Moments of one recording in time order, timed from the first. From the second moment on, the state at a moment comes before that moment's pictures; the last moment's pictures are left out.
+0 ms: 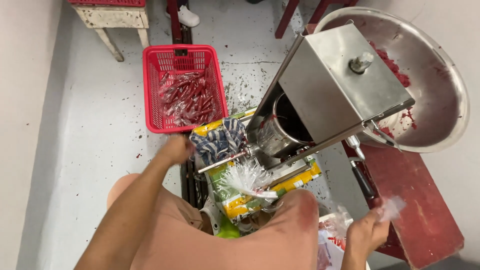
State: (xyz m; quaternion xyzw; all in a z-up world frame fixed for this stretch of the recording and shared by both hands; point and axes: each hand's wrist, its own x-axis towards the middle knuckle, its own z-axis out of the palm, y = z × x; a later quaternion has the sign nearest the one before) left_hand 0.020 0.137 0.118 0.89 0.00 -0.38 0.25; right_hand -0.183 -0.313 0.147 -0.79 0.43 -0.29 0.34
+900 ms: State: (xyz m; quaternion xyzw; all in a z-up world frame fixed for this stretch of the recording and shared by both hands) left_hand -0.169 0.027 0.165 0.46 0.17 -0.33 0.81; right_hand -0.204 -0.112 0.116 -0.45 0.10 0.18 0.87
